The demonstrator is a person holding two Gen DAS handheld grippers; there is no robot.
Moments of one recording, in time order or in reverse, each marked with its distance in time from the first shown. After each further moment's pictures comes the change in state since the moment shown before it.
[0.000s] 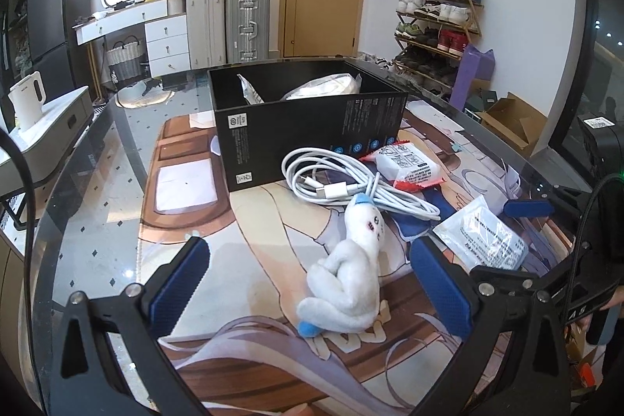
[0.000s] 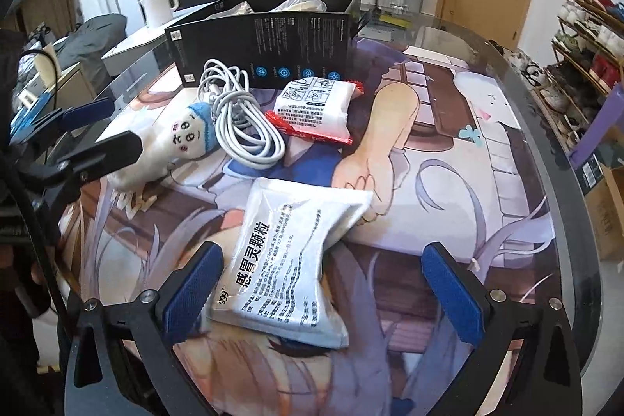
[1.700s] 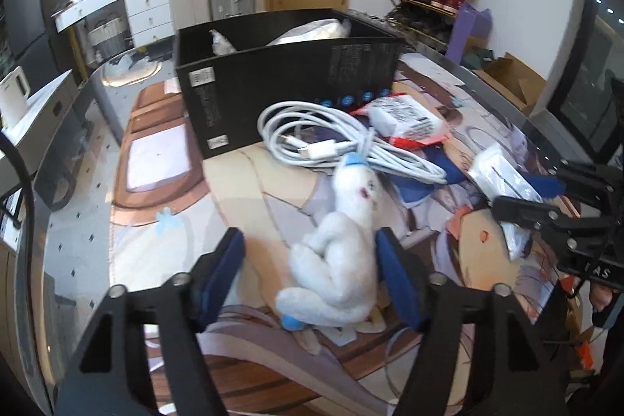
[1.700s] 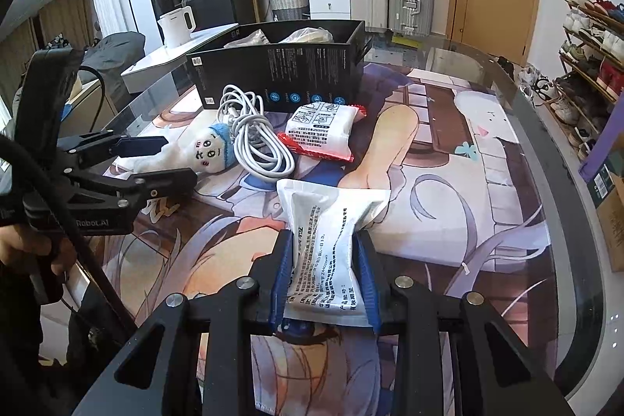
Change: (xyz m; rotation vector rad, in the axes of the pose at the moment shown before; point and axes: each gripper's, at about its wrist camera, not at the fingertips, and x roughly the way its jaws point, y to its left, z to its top) left arm 0.026 -0.010 -0.004 0.060 0.156 -0.020; right arm -0.020 0.001 -0.007 0.002 -0.097 0.055
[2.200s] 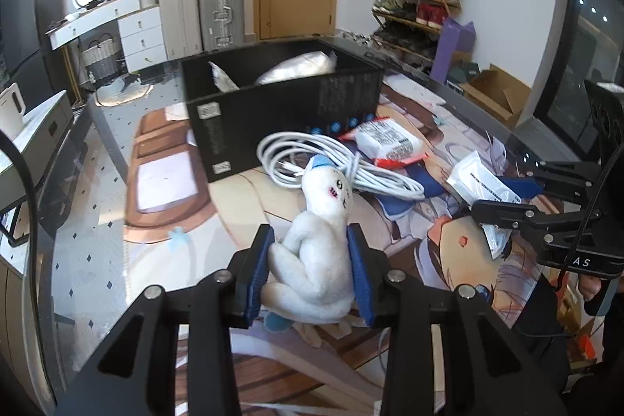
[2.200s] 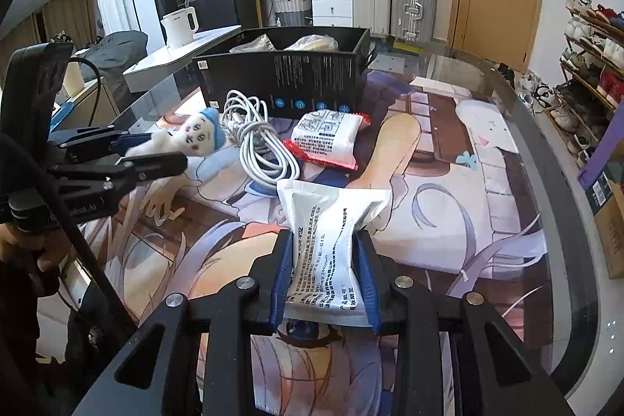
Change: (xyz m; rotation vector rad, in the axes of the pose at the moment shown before) left arm -0.032 0.011 0.003 0.009 -0.083 -0.032; right arm -0.008 0.005 0.004 -0.017 -0.026 0.002
